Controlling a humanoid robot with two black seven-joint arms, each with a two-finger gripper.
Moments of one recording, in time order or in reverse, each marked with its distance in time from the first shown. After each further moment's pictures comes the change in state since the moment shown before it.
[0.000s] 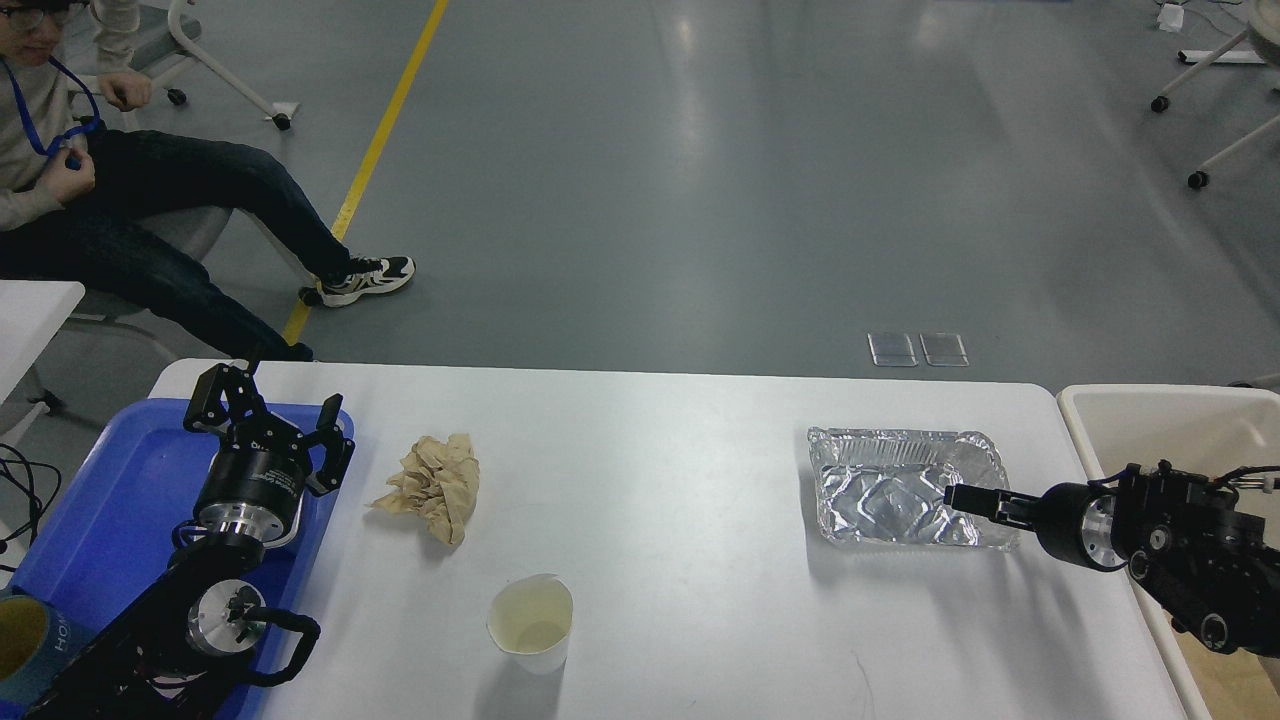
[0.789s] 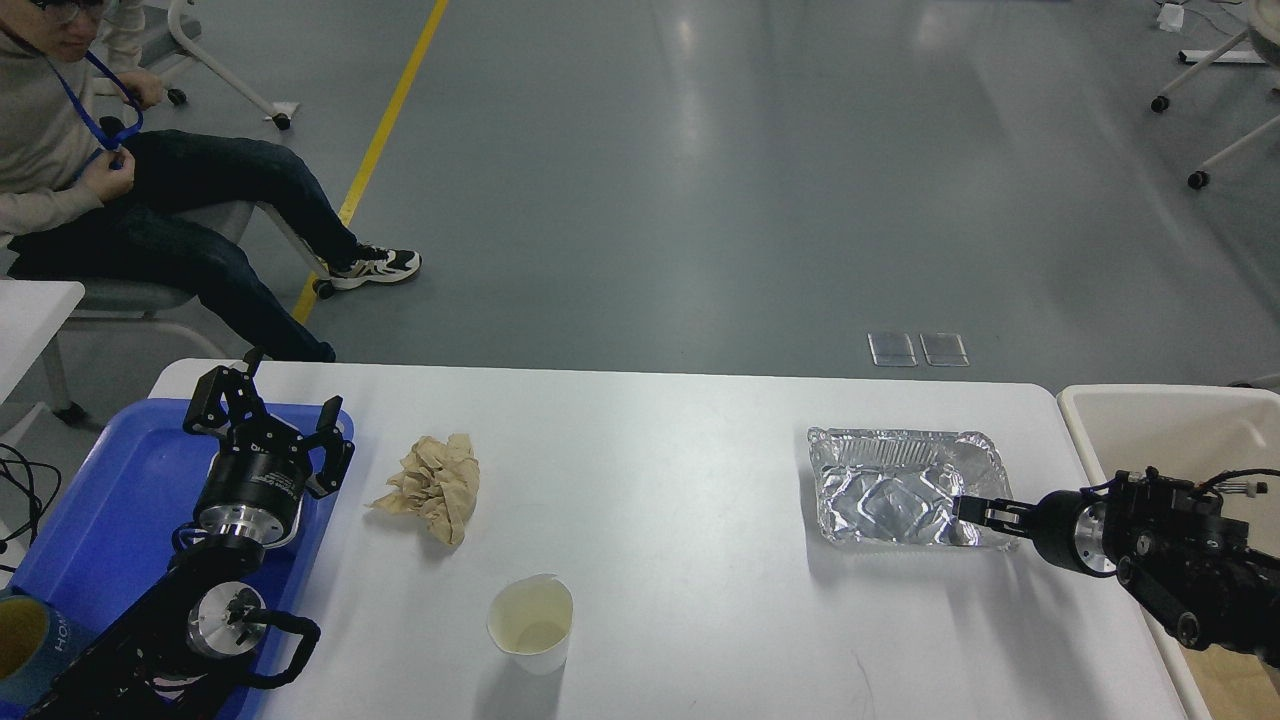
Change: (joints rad) left arm 0.005 -0.002 -0.002 0.000 0.000 0.000 -0.001; right arm 0.036 0.059 -0.078 -0.140 0.003 -0.030 0.021
